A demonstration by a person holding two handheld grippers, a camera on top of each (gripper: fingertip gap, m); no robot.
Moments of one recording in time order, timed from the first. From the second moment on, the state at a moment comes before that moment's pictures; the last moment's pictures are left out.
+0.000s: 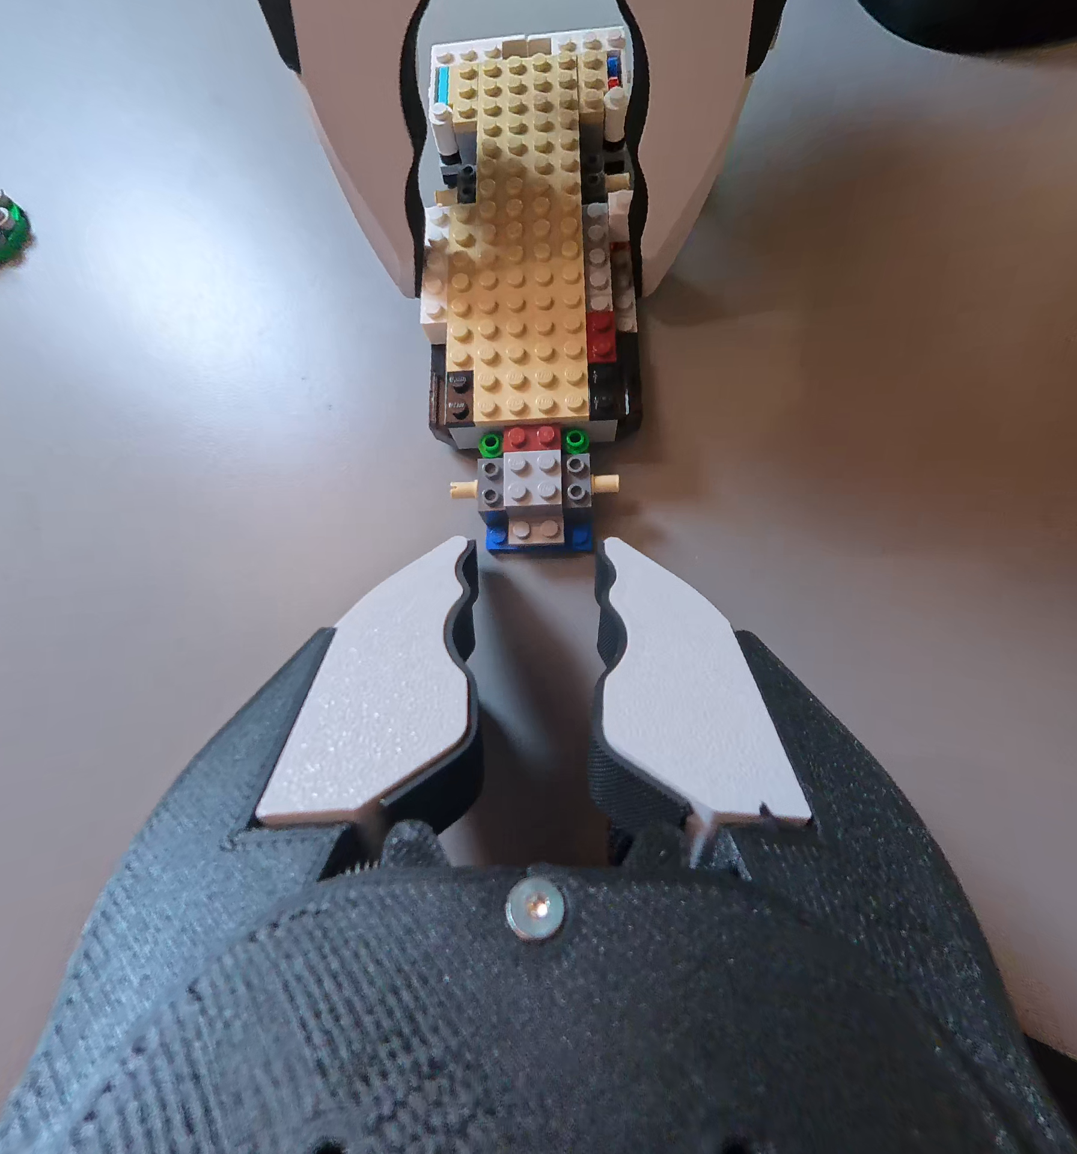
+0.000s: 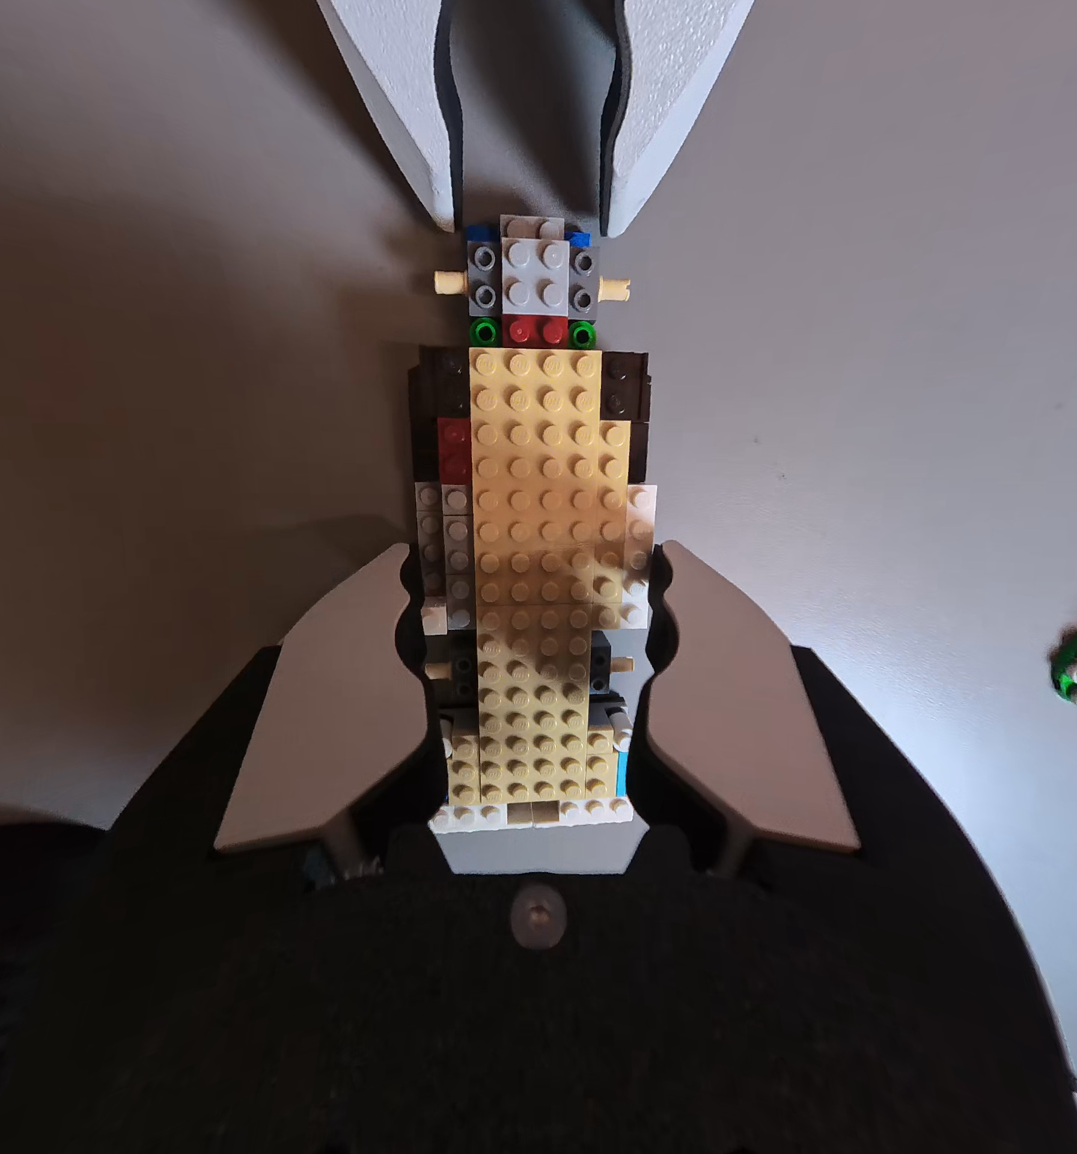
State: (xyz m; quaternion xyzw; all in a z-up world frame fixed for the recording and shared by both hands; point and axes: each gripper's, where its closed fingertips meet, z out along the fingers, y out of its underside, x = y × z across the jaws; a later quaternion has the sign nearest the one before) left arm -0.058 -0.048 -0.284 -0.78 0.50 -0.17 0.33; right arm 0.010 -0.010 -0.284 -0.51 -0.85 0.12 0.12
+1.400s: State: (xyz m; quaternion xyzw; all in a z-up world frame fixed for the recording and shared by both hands) left arm -0.048 -0.049 -0.281 -0.77 0.51 -0.15 0.37; right arm 0.014 -0.005 -0.279 -0.50 -0.84 0.14 0.15
